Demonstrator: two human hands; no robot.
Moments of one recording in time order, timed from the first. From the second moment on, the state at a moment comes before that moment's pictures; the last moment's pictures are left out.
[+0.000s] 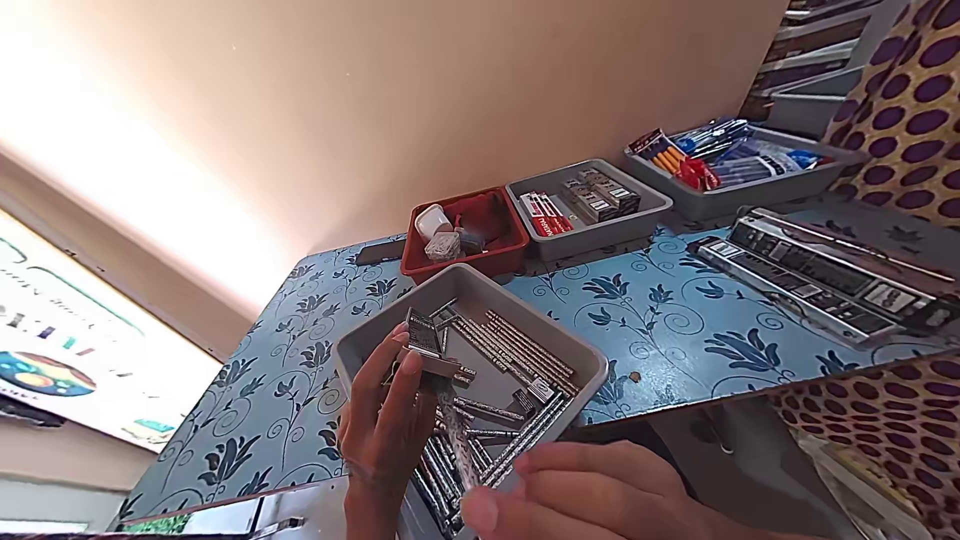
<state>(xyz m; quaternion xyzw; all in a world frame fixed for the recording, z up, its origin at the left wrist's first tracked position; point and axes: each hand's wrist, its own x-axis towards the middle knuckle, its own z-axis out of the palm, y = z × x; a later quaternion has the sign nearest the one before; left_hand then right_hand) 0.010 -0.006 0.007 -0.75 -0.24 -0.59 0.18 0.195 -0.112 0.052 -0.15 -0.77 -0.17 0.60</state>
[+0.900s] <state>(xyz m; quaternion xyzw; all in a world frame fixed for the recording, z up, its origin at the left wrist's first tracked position) 0.013 -0.007 0.010 -0.75 -0.25 -0.58 0.19 0.225 -0.004 0.052 -0.58 -0.78 0.20 -0.08</state>
